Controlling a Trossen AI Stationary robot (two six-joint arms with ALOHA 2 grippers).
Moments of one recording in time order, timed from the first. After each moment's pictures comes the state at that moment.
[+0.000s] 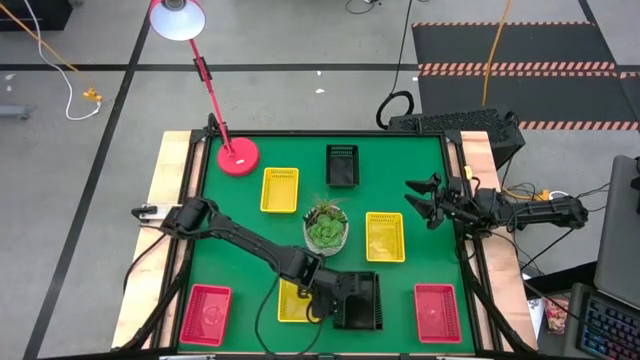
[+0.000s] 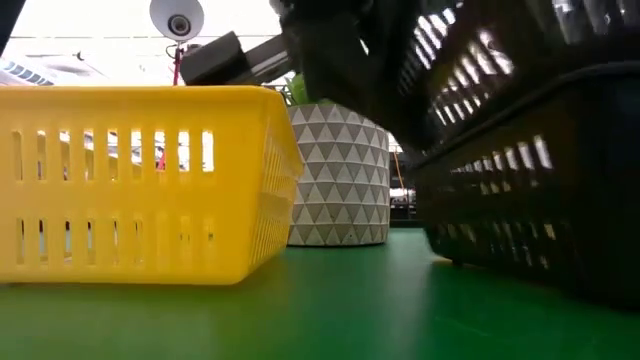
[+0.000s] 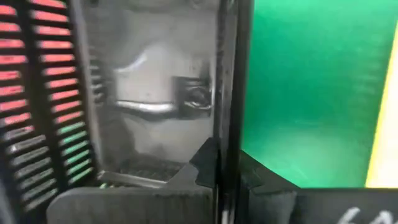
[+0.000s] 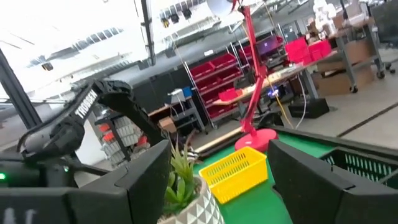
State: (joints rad) left arm -0.38 2.14 1.70 -0.53 -0.02 1.25; right arm 0.05 0.14 0.01 0.34 0.34 0.37
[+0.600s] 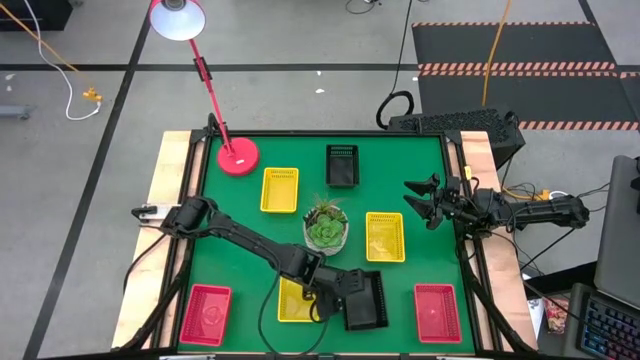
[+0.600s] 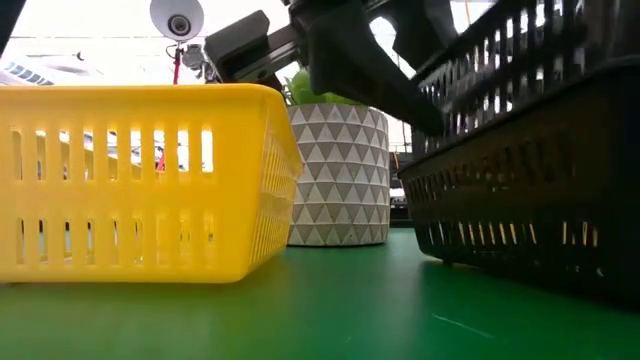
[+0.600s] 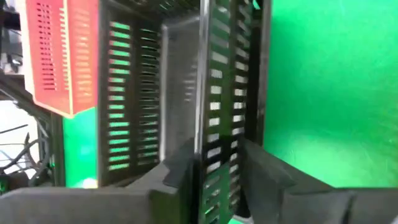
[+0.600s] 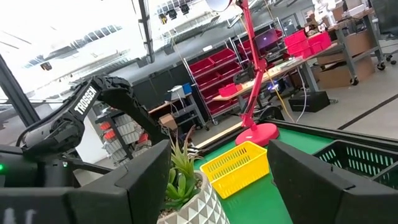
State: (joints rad) left arm -0.37 2.14 1.70 -0.47 -0.03 1.18; right arm 0.05 0.16 0.01 0.34 0.34 0.40
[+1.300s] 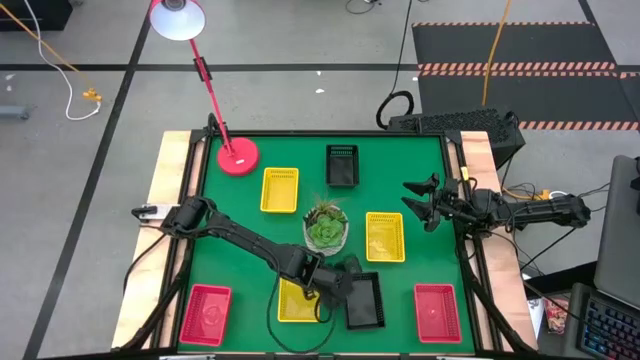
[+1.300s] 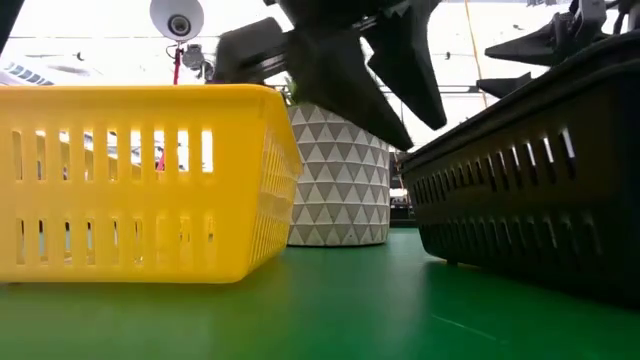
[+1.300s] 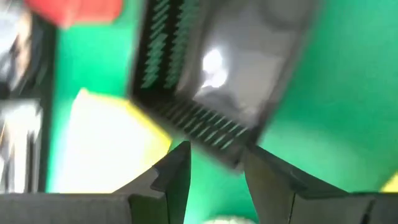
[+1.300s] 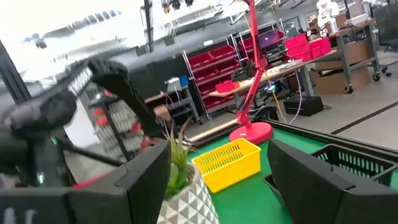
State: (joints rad) left arm -0.38 2.13 1.70 -0.54 -0.27 0.87; right arm 0.05 0.19 0.02 0.34 0.32 0.31
